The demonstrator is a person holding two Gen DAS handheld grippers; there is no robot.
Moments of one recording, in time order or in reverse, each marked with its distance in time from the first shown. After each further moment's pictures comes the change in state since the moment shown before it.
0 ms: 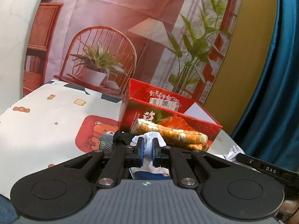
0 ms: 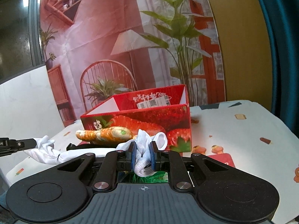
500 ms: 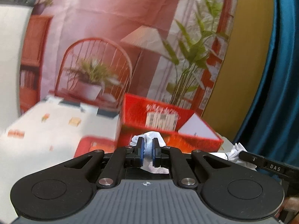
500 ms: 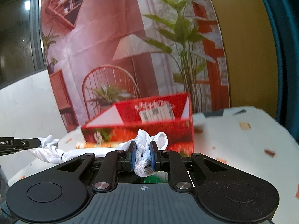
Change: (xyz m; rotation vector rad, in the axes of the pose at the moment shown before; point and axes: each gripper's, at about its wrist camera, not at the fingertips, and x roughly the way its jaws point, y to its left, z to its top) left arm 0.026 -0.019 0.051 0.081 -0.040 0.003; right arm 0.016 -0.002 0.032 -0.003 -0.029 0.026
